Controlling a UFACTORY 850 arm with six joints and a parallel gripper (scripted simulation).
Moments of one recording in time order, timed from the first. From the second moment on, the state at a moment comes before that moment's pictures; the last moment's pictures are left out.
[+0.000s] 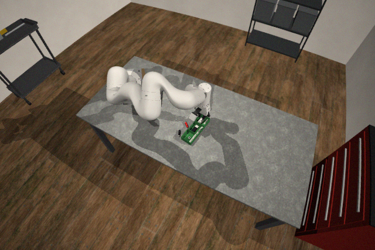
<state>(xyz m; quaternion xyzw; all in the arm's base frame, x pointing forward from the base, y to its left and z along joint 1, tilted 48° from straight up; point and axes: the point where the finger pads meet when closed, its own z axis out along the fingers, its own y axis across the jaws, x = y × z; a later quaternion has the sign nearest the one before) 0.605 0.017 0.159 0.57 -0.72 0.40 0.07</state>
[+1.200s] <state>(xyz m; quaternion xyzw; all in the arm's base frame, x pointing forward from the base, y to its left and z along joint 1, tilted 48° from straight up) 0.568 0.083 0.228 0.57 -0.72 0.40 0.07</state>
